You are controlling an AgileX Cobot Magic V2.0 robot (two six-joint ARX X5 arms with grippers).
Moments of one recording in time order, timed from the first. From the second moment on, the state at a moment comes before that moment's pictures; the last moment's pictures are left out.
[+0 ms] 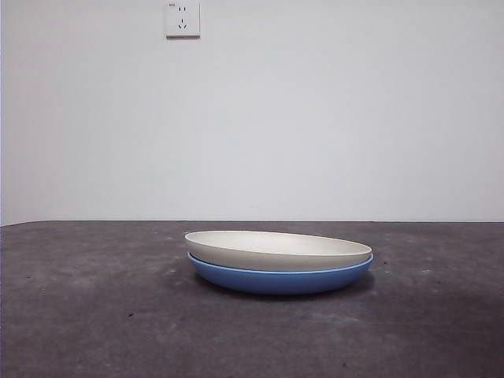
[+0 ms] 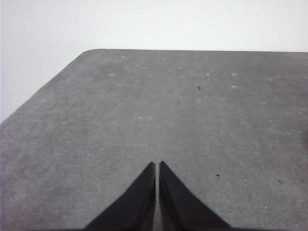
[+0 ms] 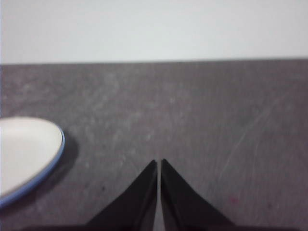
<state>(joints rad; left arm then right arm) 0.07 0.01 0.03 -0.18 0.02 0.01 -0.11 0.01 0.04 -0.17 -0.26 0.09</state>
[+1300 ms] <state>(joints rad) 0.07 0.01 0.03 -0.18 0.02 0.01 -0.09 0.01 0.02 -0.17 -0.26 0.11</state>
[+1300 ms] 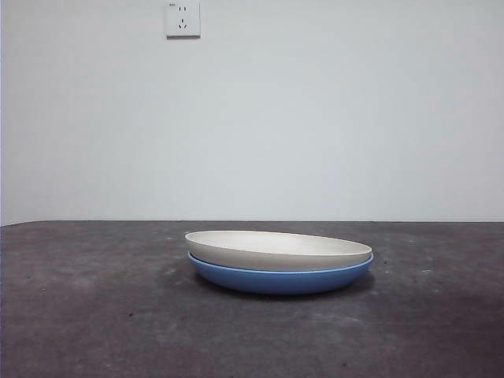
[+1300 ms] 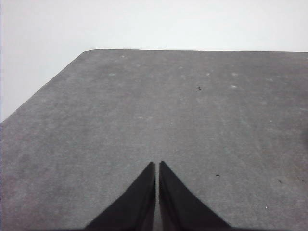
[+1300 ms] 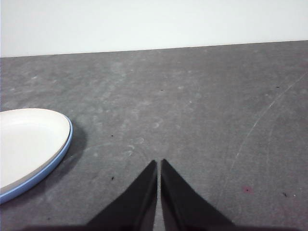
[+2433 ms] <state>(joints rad) 0.07 0.01 0.03 -0.18 0.02 0.01 -0.09 0.01 0.02 -0.17 -0.26 0.11</state>
